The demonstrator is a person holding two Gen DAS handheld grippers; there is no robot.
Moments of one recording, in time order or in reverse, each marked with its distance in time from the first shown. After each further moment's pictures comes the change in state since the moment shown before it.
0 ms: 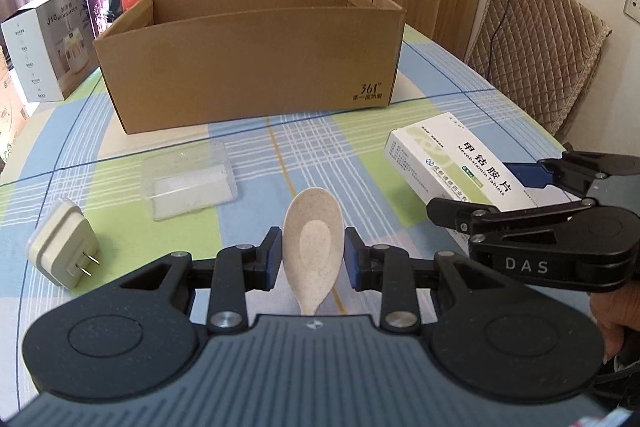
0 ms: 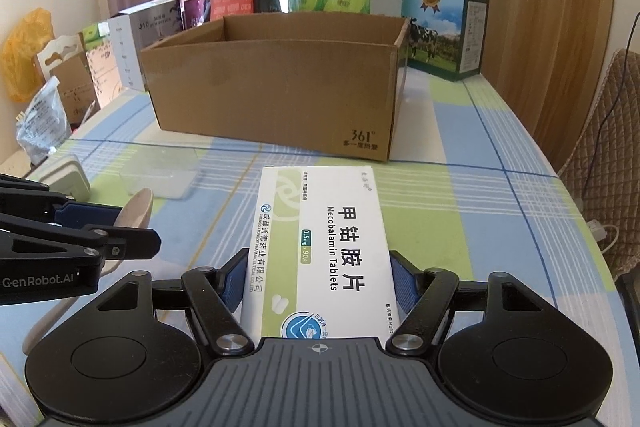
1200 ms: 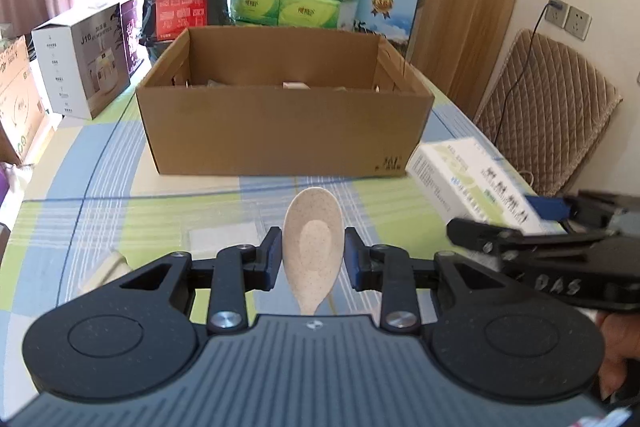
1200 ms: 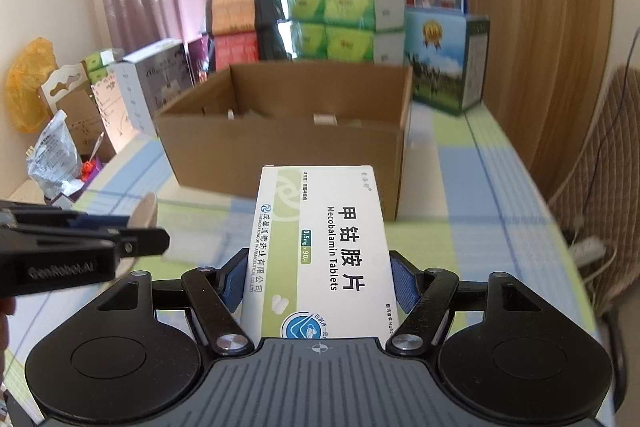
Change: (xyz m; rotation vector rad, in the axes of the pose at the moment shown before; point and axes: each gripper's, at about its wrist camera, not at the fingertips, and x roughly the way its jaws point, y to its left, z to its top) left arm -0.036 0.029 0.053 -0.108 -0.060 0.012; right arm -0.037 0.005 0.076 0.035 -0.025 0.024
